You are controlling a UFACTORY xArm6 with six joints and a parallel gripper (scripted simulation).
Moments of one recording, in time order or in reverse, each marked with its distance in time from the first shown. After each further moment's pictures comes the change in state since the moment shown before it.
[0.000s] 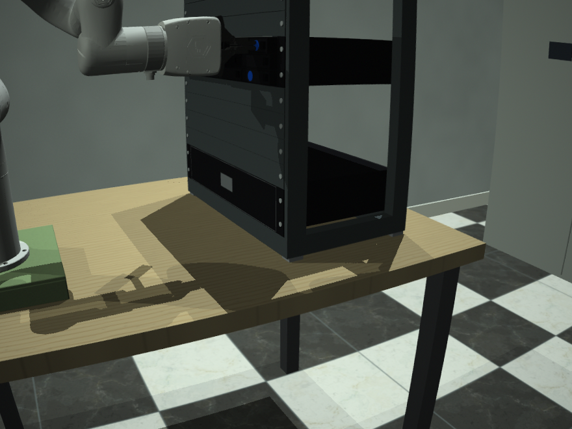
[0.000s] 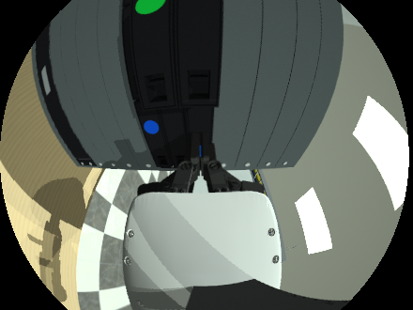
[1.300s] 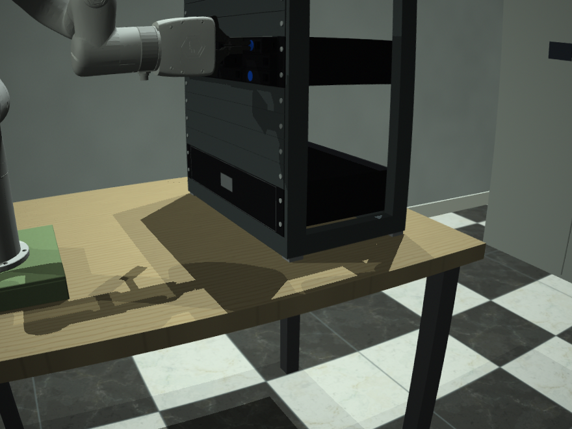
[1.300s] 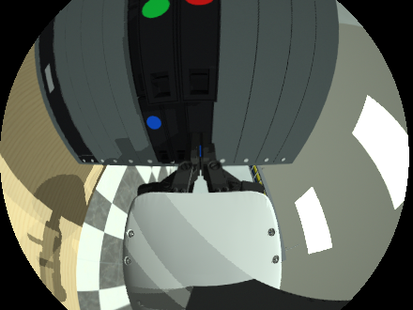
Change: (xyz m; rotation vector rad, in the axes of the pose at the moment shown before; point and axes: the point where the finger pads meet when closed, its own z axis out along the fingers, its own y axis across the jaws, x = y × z) arm 0.000 0.000 -0.010 0.000 0.000 0.000
